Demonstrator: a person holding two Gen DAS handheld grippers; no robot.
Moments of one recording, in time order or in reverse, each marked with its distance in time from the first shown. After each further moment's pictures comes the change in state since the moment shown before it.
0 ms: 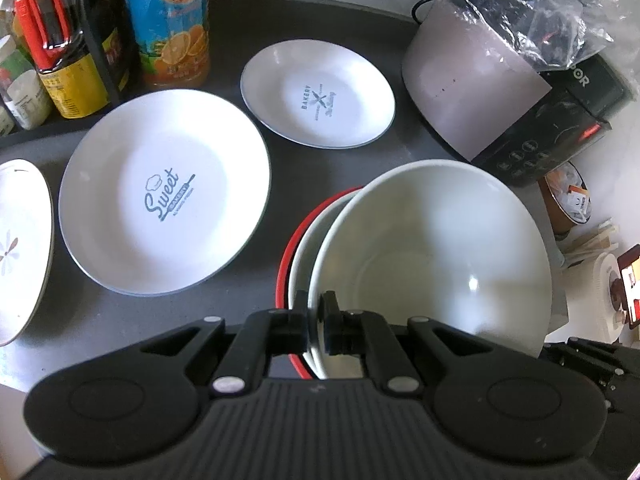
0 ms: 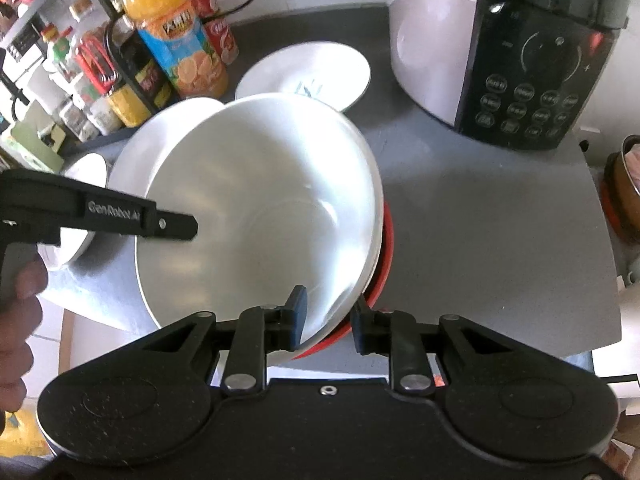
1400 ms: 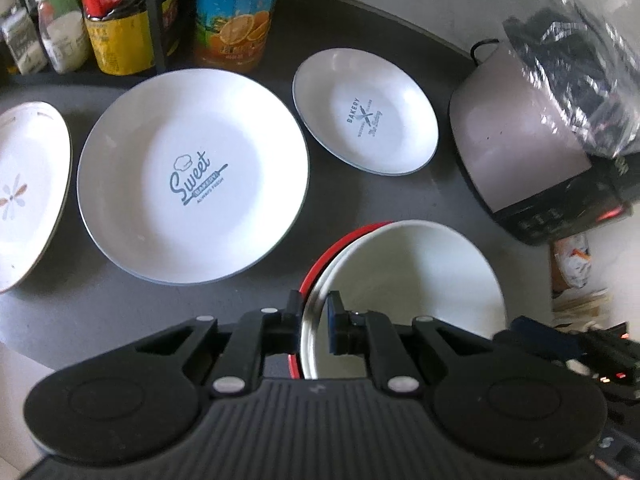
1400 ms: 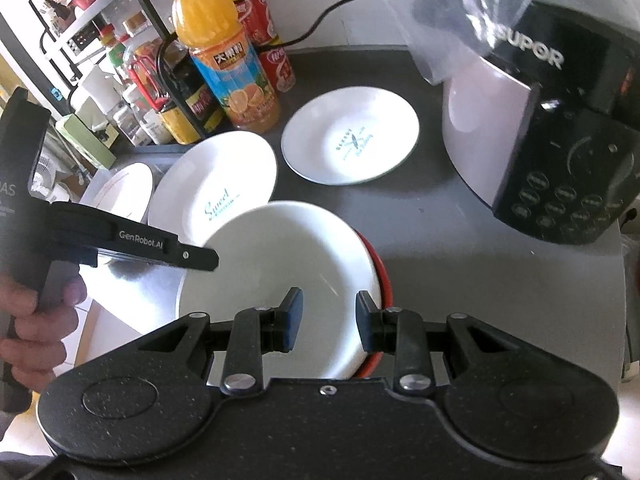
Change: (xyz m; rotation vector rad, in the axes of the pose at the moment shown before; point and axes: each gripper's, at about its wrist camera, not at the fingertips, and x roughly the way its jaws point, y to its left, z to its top) left arm -0.005 0.029 0.021 -0.247 0.019 -0.028; right arm -0.012 -0.013 0.048 -0.146 -0.043 0.158
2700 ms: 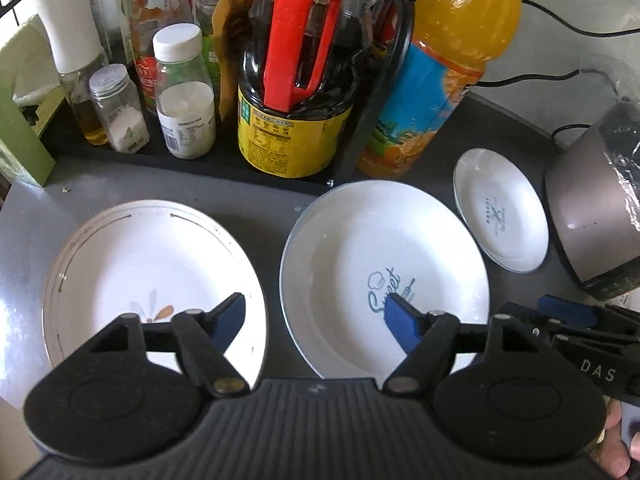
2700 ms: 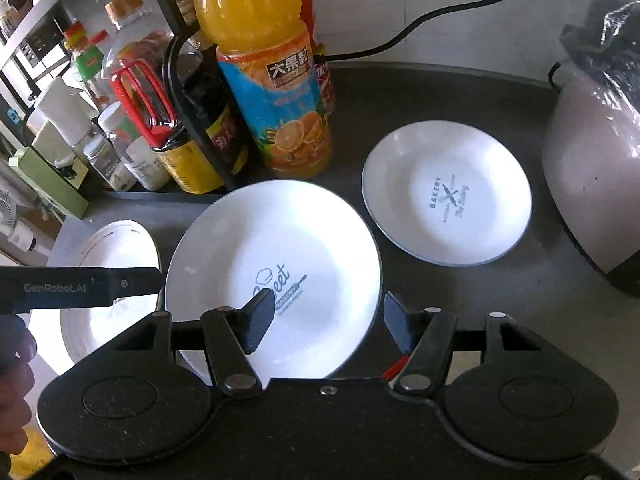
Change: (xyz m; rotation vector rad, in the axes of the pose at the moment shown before) left arm -0.025 0.150 0.068 0.056 -0.150 0.094; right arm 0.107 0.122 0.076 0.066 -0.031 -0.123
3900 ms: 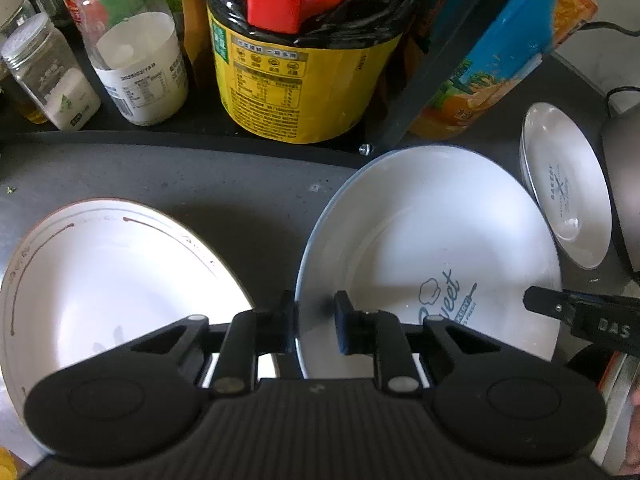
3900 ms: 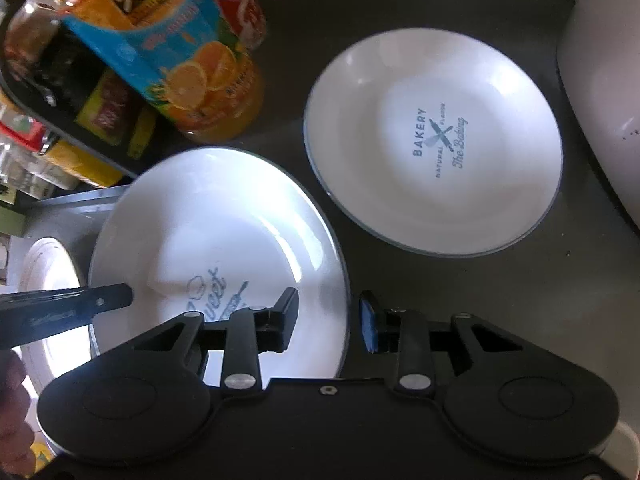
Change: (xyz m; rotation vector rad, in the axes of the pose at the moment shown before) left arm 0.103 0.010 0.029 0.023 0.197 0.032; right arm 0.095 -0.029 0.024 0.158 0.259 -0.054
